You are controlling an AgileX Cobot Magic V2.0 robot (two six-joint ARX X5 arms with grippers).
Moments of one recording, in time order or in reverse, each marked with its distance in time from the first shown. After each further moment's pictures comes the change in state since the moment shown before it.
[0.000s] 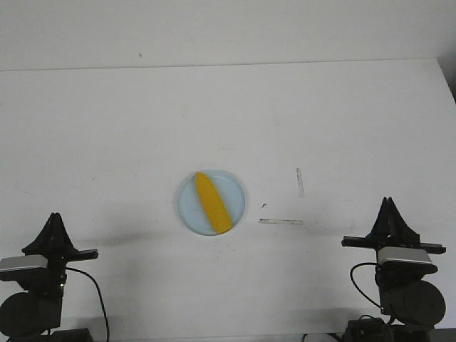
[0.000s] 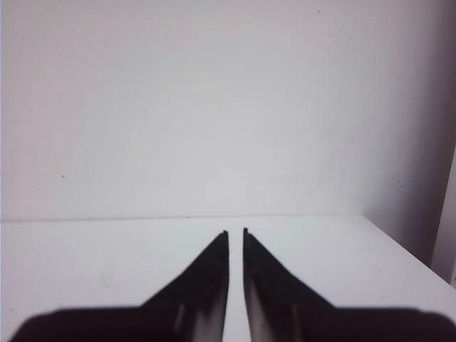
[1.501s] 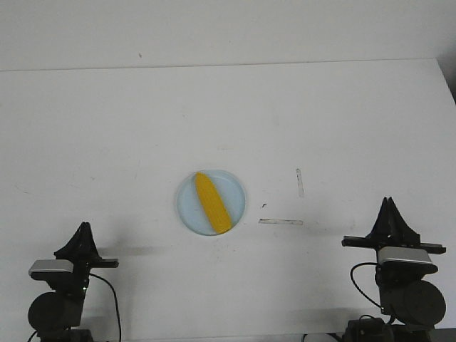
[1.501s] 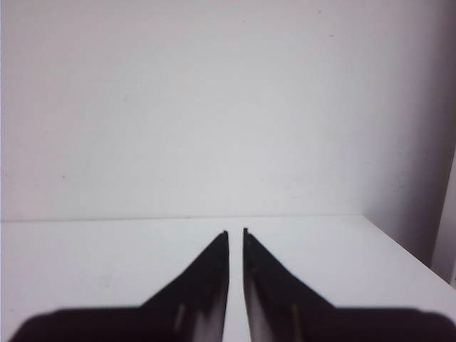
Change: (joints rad) left arm -0.078 -0.146 -0.322 0.140 0.037 -0.052; right arm 0.000 0.000 0.000 0.000 0.000 0.000
